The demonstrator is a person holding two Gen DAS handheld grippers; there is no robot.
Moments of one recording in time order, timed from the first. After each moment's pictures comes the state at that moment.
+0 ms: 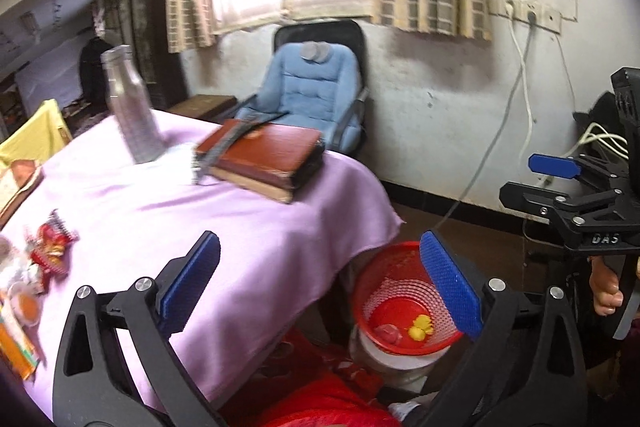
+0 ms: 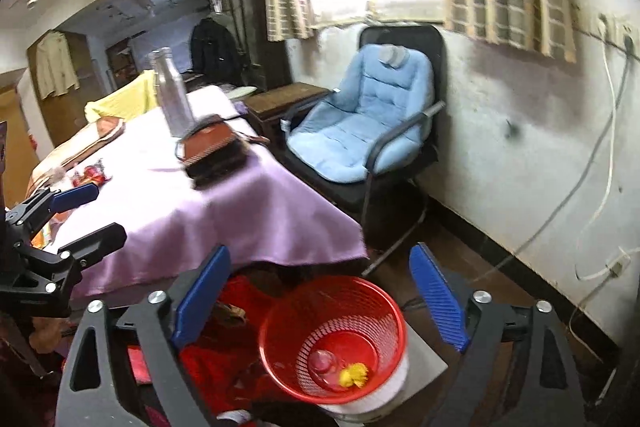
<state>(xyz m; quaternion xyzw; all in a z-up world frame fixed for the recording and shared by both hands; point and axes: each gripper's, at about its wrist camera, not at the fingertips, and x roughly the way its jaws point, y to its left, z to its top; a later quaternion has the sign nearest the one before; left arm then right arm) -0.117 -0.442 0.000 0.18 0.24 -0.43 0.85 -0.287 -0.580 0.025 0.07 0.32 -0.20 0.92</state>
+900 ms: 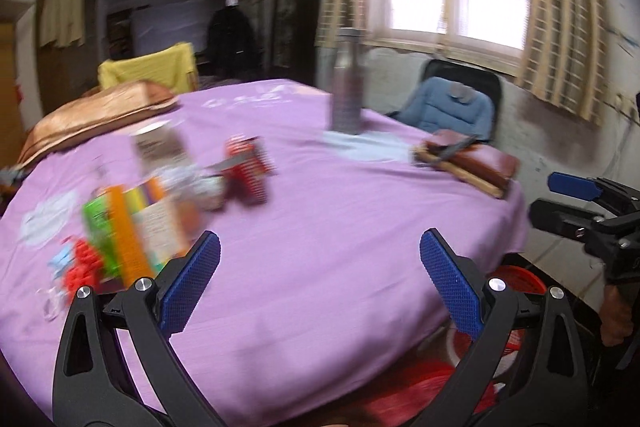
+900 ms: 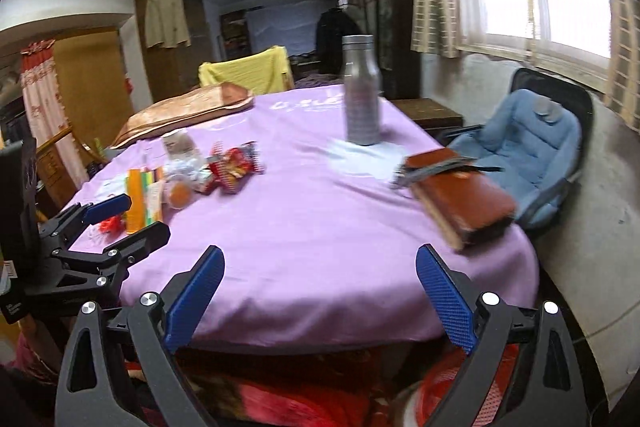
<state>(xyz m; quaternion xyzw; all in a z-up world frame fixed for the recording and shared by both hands) -0.049 -0.220 0.007 0.05 0.25 -0.24 0.94 -0.158 -0.392 0.043 0.02 0.33 0.01 0.94</state>
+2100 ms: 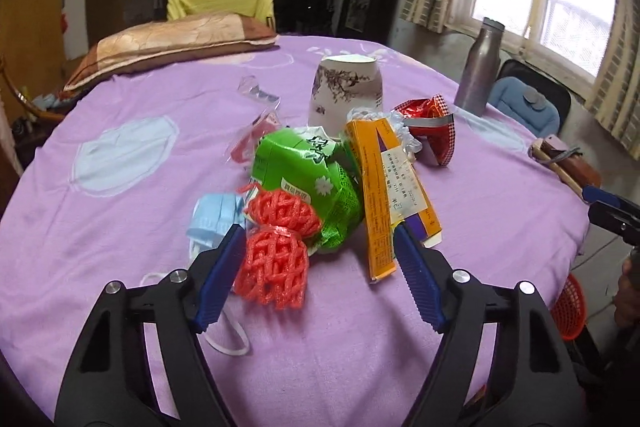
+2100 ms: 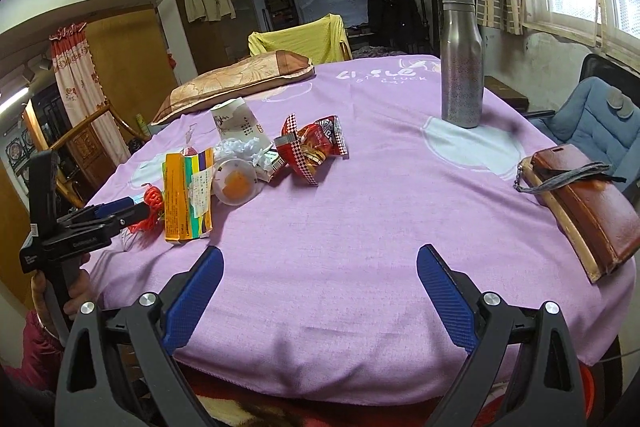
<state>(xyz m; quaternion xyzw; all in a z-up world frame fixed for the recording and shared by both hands) 0.022 -0.072 -0.017 0.01 0.33 -0.17 0.93 -0.081 -0.328 0.003 0.03 0.38 0.09 0.92</state>
